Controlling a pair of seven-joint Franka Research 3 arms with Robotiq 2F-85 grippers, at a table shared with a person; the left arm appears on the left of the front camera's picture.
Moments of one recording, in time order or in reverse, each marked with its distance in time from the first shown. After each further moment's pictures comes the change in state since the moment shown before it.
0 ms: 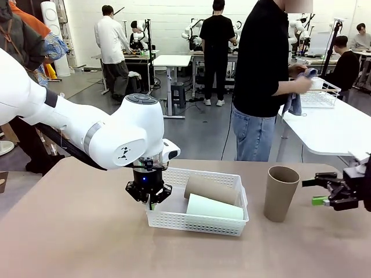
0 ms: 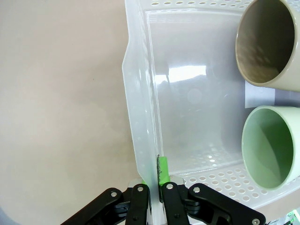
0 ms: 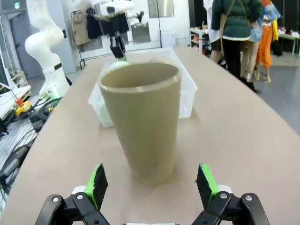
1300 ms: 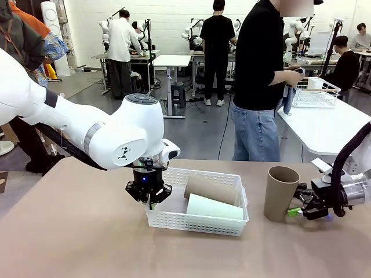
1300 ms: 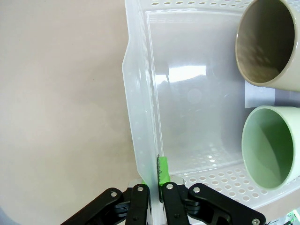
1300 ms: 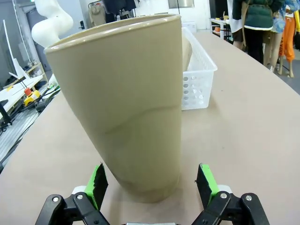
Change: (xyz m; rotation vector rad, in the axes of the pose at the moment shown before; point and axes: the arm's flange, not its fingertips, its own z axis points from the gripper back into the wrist) left arm 0.000 0.000 0.000 0.000 0.000 0.000; right arm -0.026 -0.026 -0.069 0.123 0.041 -0.014
